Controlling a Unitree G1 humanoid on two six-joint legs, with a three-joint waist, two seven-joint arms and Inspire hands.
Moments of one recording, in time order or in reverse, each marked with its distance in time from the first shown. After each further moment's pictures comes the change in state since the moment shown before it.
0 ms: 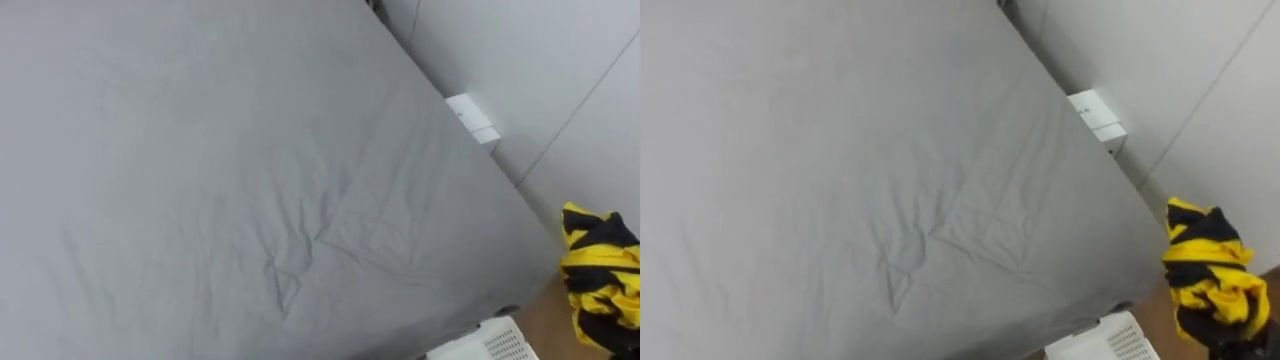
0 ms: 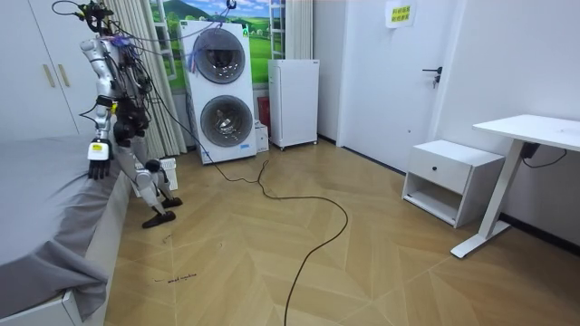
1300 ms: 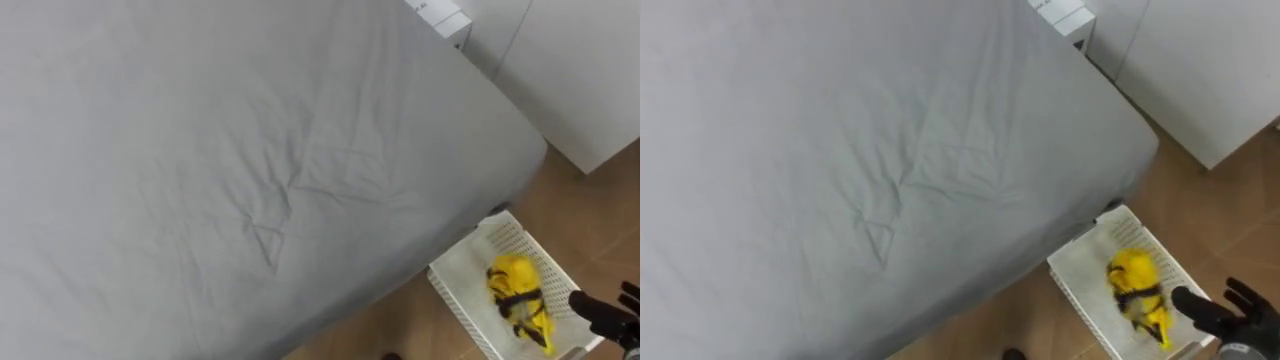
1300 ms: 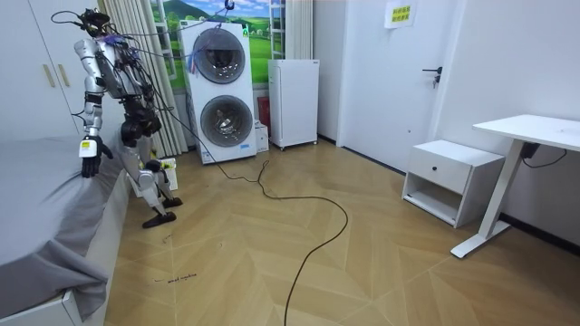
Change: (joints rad) left arm -0.132 0.029 -0.185 0.057 -0.095 0.023 -0.007; right arm -0.330 -0.063 0.002 0.416 -0.032 -0.092 0.010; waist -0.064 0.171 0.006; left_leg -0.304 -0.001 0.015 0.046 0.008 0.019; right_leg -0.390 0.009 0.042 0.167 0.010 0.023
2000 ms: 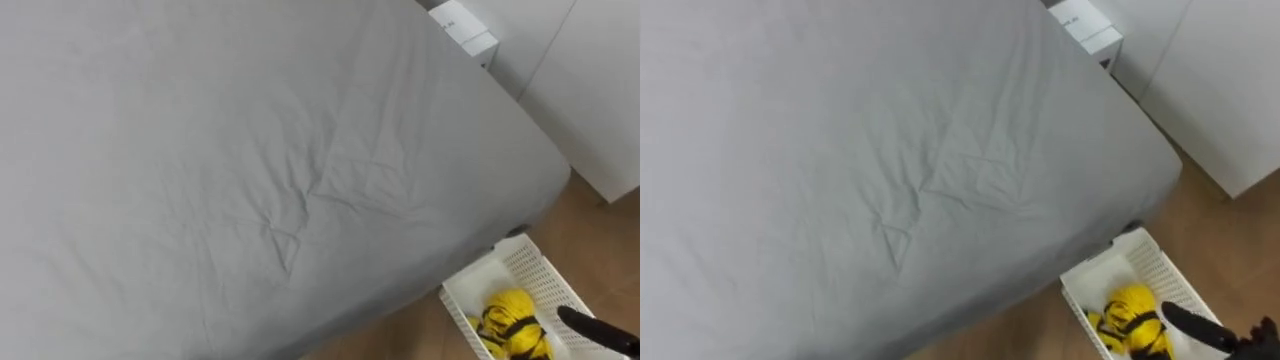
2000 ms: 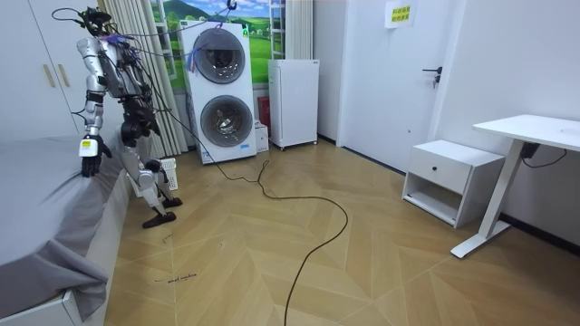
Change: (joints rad) left arm -0.002 0.016 -0.020 -0.003 -0.016 -0.016 -0.022; right arm 0.033 -0.010 0.002 0.056 0.118 0.003 0.009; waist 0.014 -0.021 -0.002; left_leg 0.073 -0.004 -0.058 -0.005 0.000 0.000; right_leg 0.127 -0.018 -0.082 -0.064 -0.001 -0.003
